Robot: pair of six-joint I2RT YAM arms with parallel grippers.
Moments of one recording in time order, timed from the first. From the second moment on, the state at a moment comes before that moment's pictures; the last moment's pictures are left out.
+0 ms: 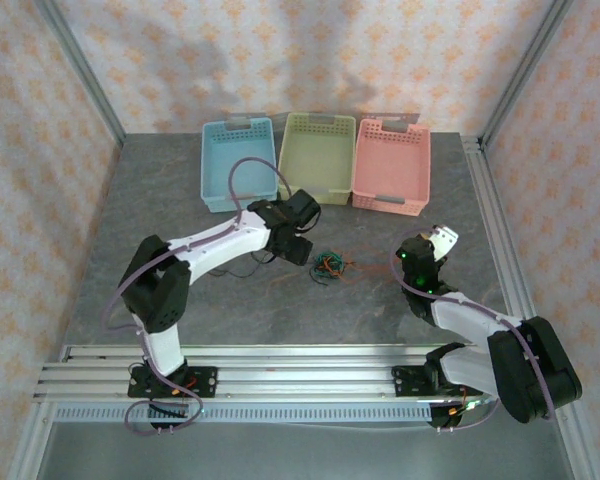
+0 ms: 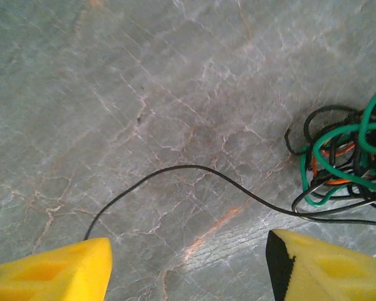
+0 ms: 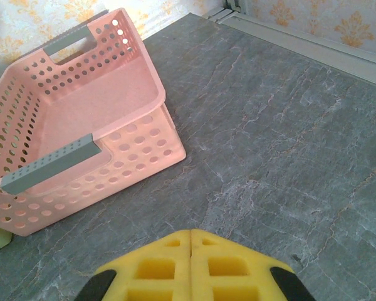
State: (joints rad) left arm -0.71 1.83 1.42 -0.88 -0.16 -0.32; right arm 0.35 1.15 0.31 0.37 0.64 0.65
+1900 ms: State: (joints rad) left arm -0.77 2.08 1.64 -1.01 -0.18 -0.06; right arm 0.35 1.16 0.31 0.38 0.61 0.63
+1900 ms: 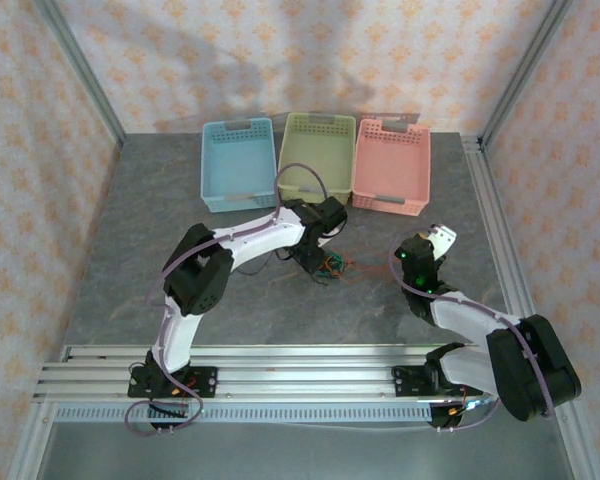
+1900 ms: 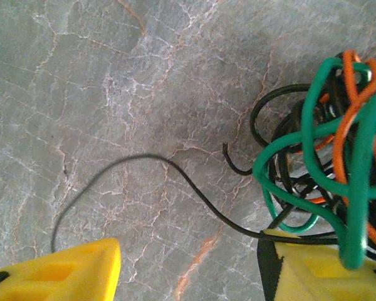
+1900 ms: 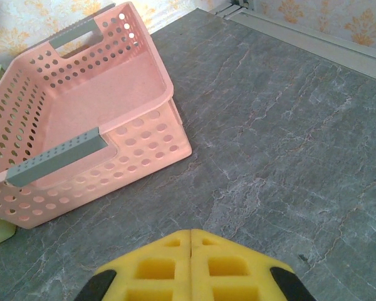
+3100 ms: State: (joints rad) left arm -0.64 2.05 1.61 -1.01 -0.26 -0.05; right arm 0.35 1.17 0.31 0.39 0.61 0.63
